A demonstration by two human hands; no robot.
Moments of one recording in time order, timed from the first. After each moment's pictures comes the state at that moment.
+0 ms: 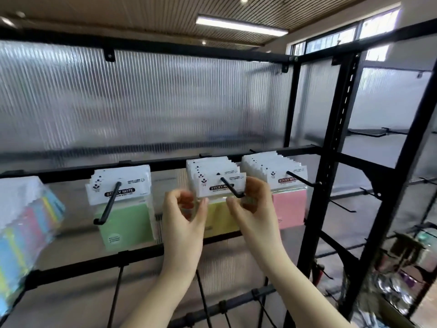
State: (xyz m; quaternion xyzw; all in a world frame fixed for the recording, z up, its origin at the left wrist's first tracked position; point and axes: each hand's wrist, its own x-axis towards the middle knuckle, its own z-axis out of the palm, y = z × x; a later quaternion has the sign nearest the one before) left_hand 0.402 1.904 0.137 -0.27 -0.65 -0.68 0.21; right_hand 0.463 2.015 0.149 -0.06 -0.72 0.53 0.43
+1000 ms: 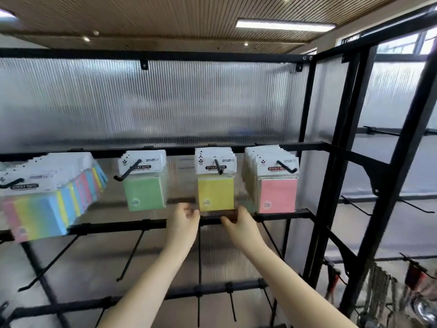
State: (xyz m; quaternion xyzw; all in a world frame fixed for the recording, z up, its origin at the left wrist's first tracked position) left_hand 0.422 1.901 0.104 -0.09 -0.82 -0.55 0.12; right_hand 0.464 2.035 0.095 -0.13 -0.85 0.47 0.20
